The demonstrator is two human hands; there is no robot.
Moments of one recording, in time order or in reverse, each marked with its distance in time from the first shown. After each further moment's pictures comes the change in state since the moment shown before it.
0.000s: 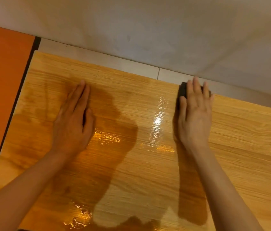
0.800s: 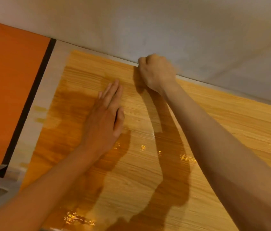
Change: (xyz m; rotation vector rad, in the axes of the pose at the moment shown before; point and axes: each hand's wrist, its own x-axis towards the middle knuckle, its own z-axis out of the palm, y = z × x) left_hand 0.002 -0.011 -0.014 -0.058 -0.100 0.036; right_hand 0.095 -0.169 0.044 0.057 -0.414 -0.017
